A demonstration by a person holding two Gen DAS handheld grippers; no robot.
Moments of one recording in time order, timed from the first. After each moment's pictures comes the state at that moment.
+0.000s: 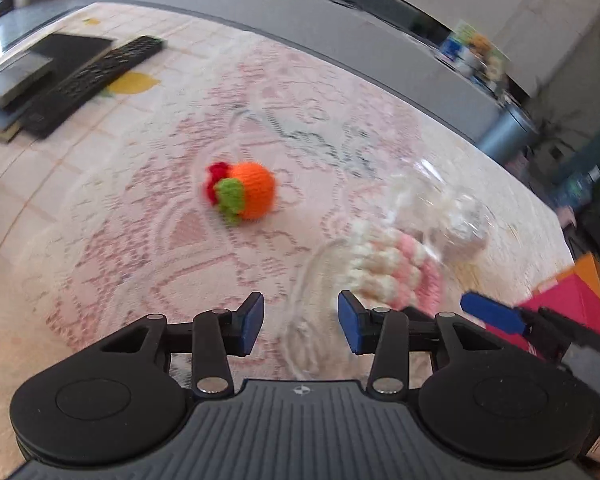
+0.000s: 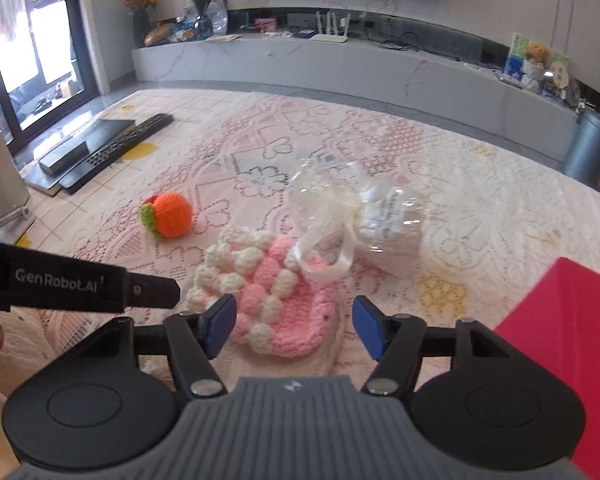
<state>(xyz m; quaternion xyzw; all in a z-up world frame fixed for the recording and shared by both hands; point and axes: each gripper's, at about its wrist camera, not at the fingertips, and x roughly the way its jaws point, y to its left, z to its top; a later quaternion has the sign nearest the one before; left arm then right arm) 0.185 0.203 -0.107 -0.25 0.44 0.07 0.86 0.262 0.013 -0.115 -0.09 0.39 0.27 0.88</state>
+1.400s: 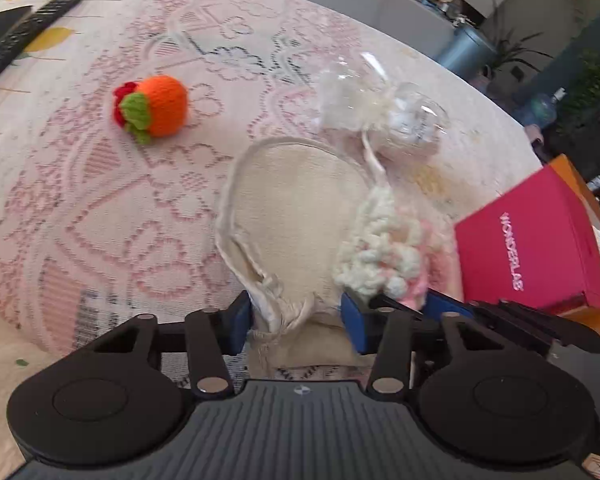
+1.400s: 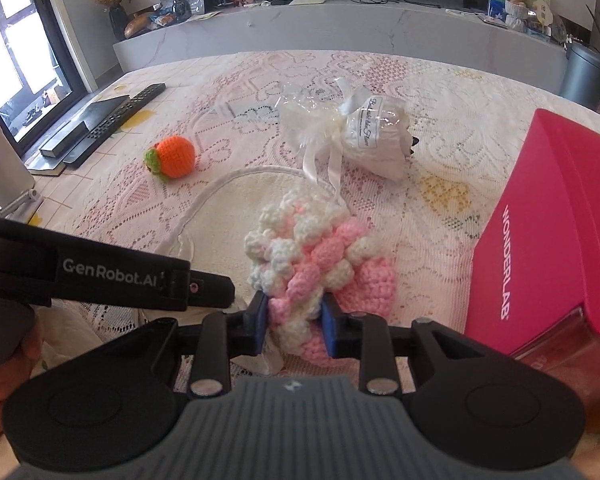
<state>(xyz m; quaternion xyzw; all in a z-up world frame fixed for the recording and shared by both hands) 0.191 0.156 -0.128 -0.19 0.52 -0.05 0.83 0.223 -0.017 -0.134 -0.04 0.44 0.24 0.86</state>
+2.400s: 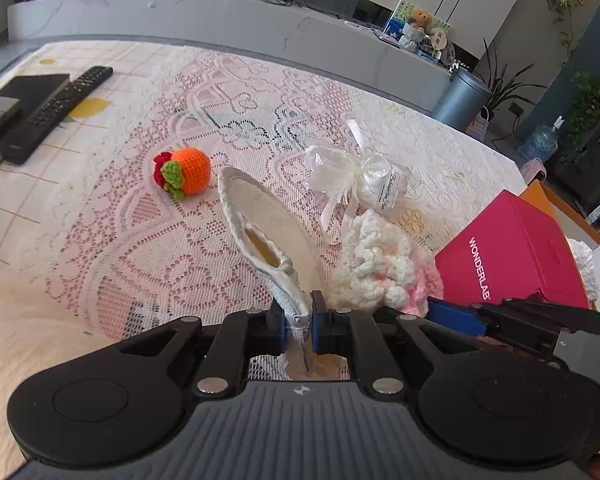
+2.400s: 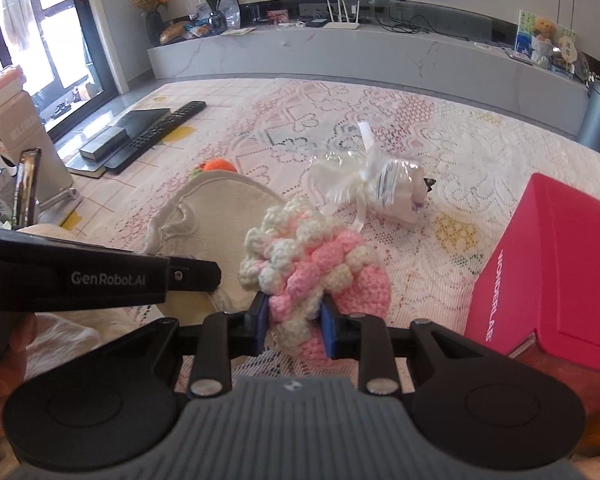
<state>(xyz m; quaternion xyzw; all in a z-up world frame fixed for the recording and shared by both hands) 0.142 0.145 -0.076 -0.16 0.44 0.00 0.89 0.196 -0.024 -0.093 -0.06 0.40 0.29 0.87</state>
